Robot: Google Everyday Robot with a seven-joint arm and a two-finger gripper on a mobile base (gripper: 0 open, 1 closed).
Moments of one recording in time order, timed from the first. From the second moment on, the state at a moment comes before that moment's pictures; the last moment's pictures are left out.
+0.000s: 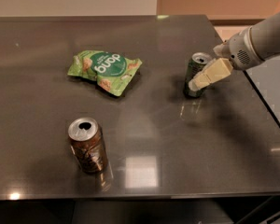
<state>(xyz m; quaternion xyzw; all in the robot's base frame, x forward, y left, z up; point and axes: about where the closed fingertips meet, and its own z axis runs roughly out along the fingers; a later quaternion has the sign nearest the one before) 0.595 -0.185 0.900 -0.44 0.81 0.16 0.35</state>
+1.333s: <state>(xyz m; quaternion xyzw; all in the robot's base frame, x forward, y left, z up) 0.596 -0.171 0.919 -0.45 0.80 0.17 0.34</state>
